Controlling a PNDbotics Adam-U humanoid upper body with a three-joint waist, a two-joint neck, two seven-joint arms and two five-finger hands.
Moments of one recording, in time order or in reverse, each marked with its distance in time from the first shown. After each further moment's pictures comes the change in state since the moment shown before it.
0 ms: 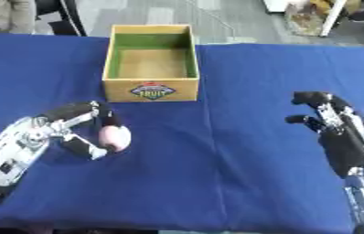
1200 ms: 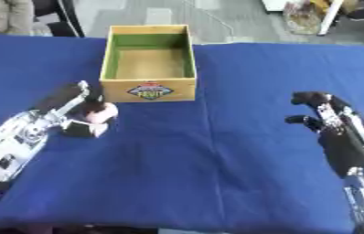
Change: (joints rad) left arm -0.046 0.056 0.041 -0.040 0.009 0.031 0.310; right arm 0.001 0.000 0.000 0.000 0.000 0.001 0.001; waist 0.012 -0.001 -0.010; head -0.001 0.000
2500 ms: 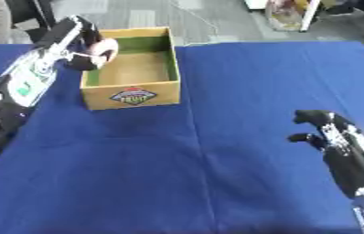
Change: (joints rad) left arm -0.436 -0.041 0.080 0.640 0.006 -0.100 0.133; right arm -0.003 0.005 0.045 0.000 0.015 0.010 0.046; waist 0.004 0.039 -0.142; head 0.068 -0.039
